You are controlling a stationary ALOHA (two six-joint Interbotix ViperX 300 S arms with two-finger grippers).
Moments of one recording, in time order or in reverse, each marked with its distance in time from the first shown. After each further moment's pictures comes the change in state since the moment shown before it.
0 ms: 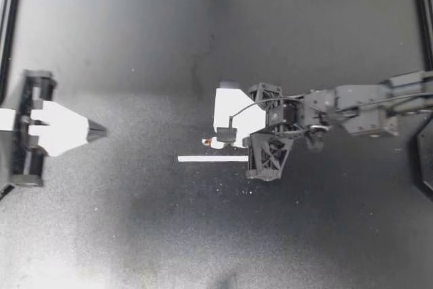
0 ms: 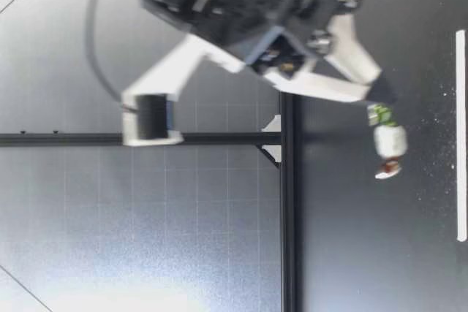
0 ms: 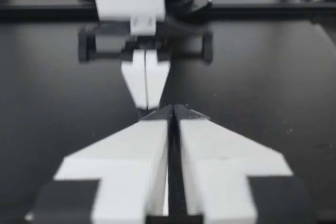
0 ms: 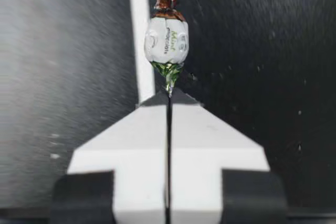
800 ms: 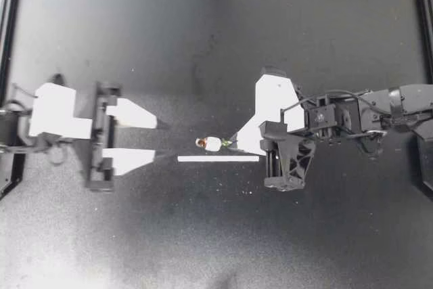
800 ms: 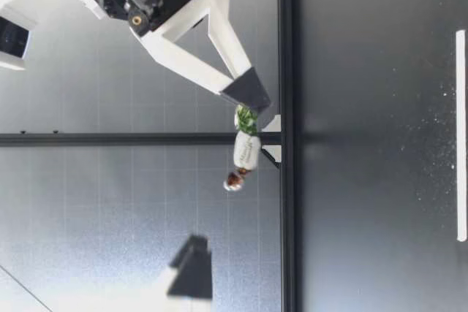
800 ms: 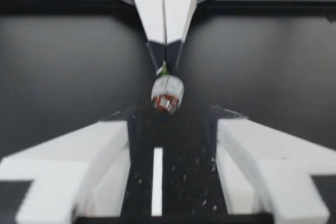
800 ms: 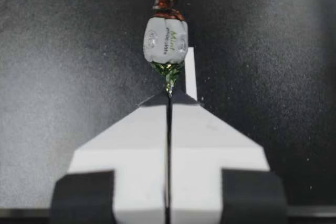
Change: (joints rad) left arm -0.005 0.463 -0.196 0.000 -0.244 -0.021; right arm 0.051 -0.236 0.104 0.009 -0.181 0.067
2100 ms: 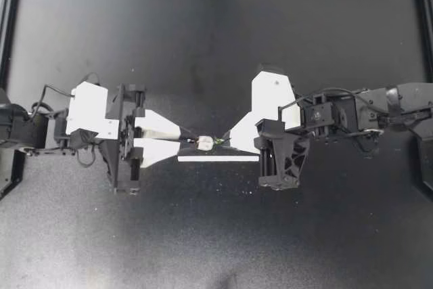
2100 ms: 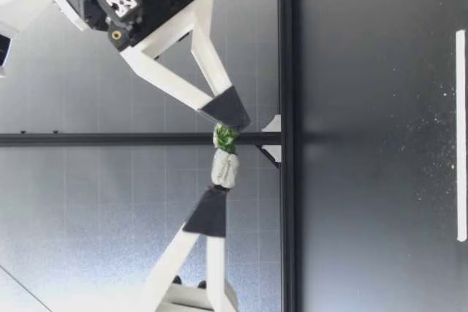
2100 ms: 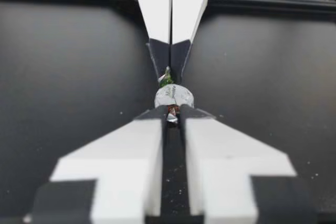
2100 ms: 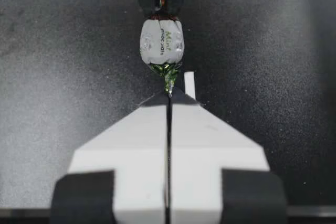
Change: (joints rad) left arm -0.003 0.107 -0.078 -0.031 -0.008 -0.029; right arm 0.000 0.006 -0.029 -0.009 -0.014 0.000
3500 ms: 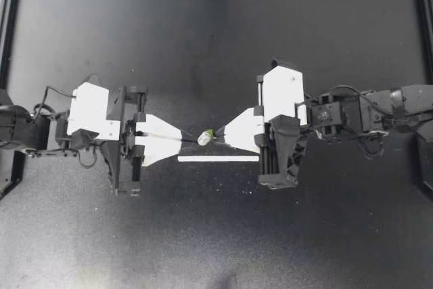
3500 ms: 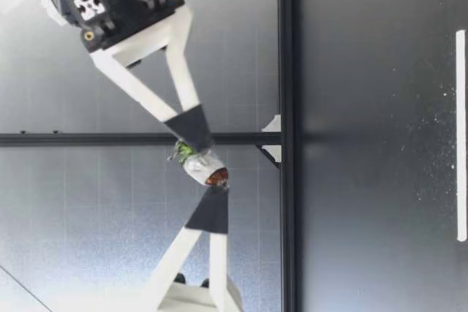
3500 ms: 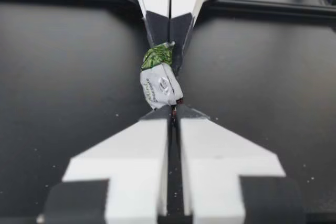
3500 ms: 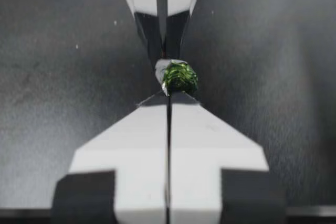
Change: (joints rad) left arm -0.005 0.011 0.000 -0.003 -0.025 -0.015; right arm 0.000 -0.015 0.054 0.002 -0.190 0.006
